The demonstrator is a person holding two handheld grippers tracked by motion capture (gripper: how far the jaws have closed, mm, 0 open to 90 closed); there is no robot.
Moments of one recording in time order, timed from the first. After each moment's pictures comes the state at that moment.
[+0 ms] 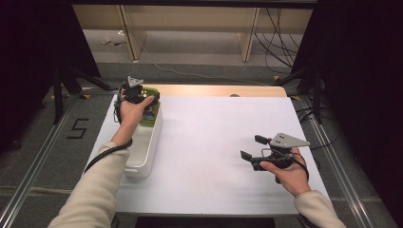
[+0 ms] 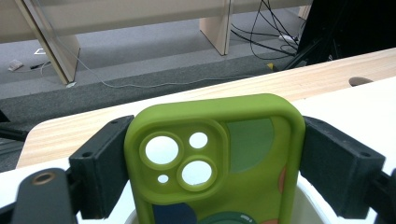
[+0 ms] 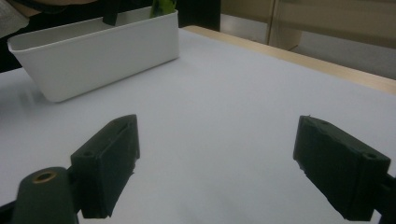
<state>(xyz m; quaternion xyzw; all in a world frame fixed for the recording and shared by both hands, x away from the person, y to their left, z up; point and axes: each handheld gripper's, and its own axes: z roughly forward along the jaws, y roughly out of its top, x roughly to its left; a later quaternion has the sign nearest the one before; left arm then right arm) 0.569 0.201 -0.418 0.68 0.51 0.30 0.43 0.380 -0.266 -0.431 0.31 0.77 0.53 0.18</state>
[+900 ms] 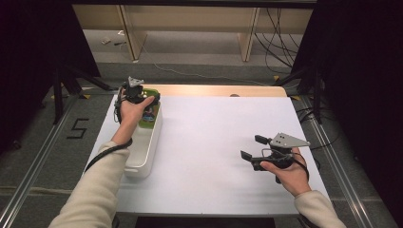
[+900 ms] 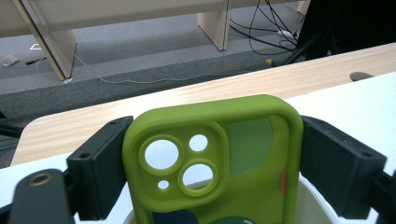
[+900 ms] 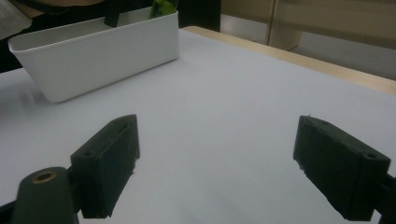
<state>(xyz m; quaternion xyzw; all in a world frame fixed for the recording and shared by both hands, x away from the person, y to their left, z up) 0.572 0.201 -0.421 0.69 0.51 0.29 0.43 0.380 -0.266 -0.431 0.31 0.77 0.53 0.18</state>
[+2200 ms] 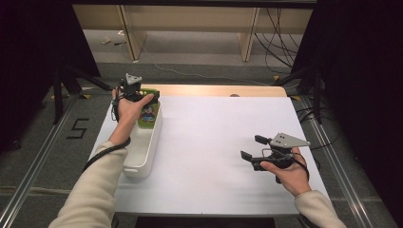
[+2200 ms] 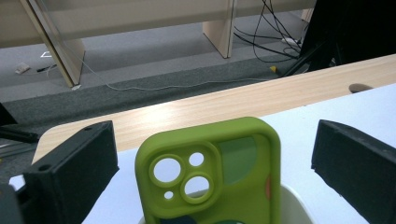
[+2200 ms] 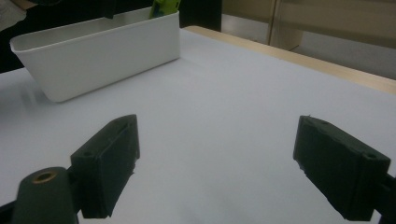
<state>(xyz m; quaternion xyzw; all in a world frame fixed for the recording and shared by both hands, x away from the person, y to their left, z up) 0.563 0.202 -0.402 0.67 0.51 0.31 0.44 0.380 -0.267 -0.431 0.31 0.77 0.53 0.18</state>
